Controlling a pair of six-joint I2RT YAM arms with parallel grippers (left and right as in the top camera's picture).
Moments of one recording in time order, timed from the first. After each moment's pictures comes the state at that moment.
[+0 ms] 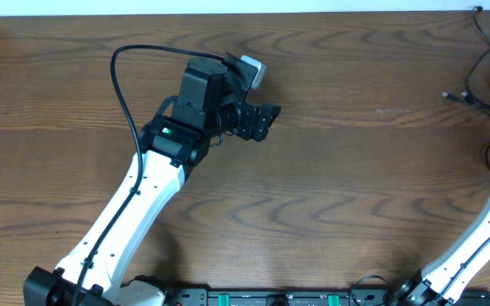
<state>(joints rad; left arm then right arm) -0.42 1.44 1.21 -0.45 0.33 -0.04 -0.67 2.56 2.26 -0.90 -0.23 0.28</state>
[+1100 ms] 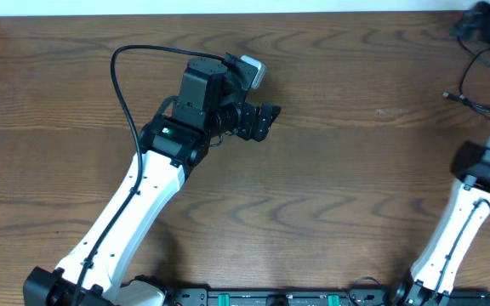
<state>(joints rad) -0.42 1.44 1.21 -0.45 0.33 -0.04 -0.36 2.56 3.13 -1.68 -0.40 0.00</state>
